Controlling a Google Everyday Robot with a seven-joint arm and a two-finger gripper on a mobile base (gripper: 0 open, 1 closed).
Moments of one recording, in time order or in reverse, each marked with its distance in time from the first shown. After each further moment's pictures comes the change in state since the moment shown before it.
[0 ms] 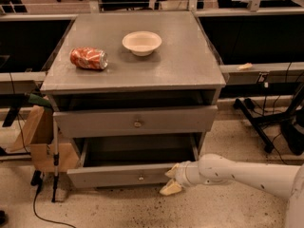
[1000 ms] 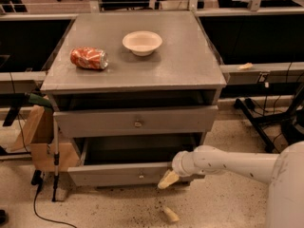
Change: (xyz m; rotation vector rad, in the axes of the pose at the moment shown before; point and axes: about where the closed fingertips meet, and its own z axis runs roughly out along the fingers) arm -0.011 -0.043 0.016 0.069 0.013 0.007
